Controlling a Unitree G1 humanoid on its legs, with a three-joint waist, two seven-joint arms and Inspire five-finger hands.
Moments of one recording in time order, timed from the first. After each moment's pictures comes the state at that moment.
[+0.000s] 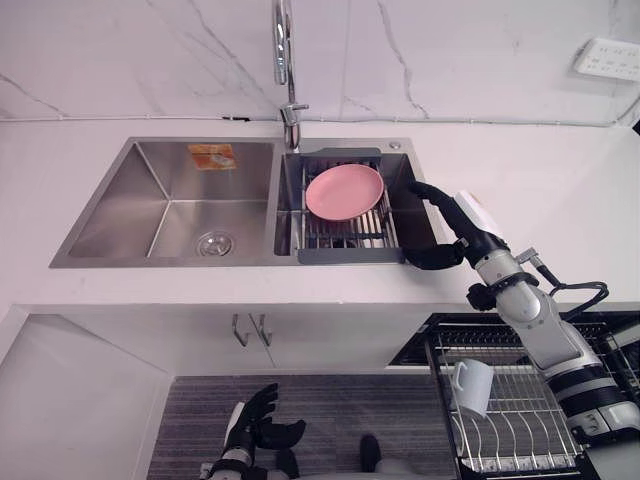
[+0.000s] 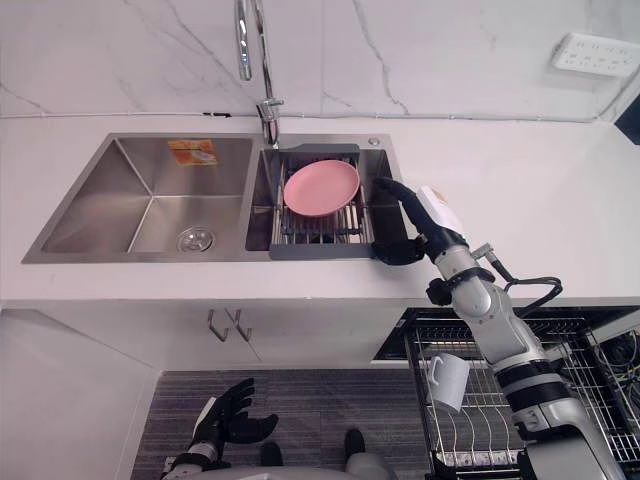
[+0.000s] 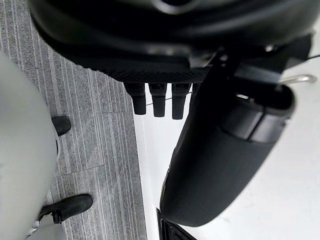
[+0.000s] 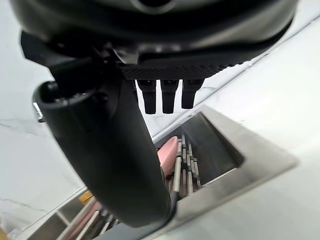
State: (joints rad) left arm 0.32 0.10 -0.14 0.57 -0.02 -0.12 0.04; right arm -0.31 -0.69 0.19 0.24 -0.19 -0.17 -0.02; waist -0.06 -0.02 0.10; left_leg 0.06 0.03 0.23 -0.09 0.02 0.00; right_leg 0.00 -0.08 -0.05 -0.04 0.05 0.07
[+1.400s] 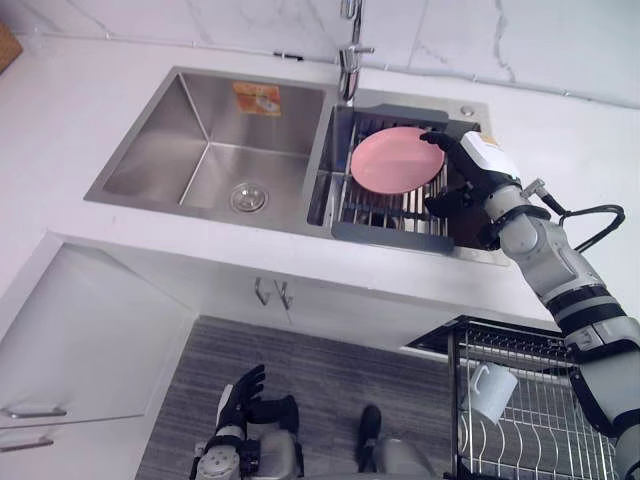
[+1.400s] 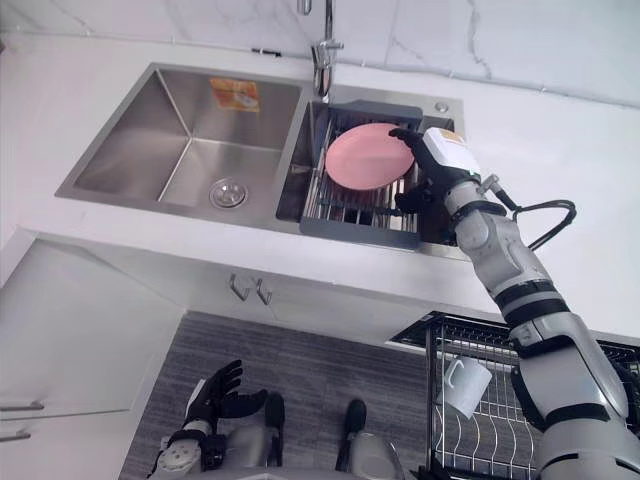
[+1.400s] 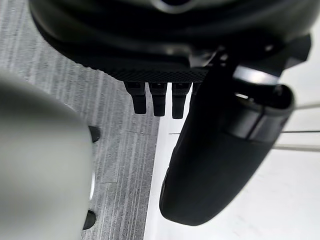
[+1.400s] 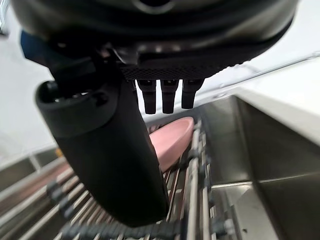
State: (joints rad) left arm 0.17 0.12 -0.11 0.66 -0.10 -0.13 0.09; right arm -0.81 -0.76 0.41 0.59 -0.35 -0.12 -0.06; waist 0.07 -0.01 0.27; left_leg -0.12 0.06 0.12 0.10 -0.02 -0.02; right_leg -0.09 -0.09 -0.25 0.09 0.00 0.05
